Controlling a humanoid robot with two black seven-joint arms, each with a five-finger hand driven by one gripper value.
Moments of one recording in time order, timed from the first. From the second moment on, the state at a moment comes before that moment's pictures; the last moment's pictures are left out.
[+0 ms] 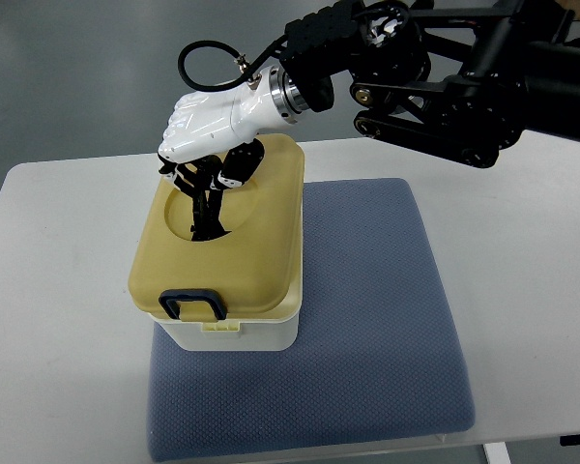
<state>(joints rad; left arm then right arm) 0.04 0.00 -0.04 -0.17 0.02 0.05 0.11 1.63 -0.16 0.04 1.04 -1.66 0.25 0.51</state>
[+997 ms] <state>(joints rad) 0.04 0.00 -0.04 -0.17 0.02 0.05 0.11 1.36 -0.74 0.10 1.04 -1.65 0.24 0.56</state>
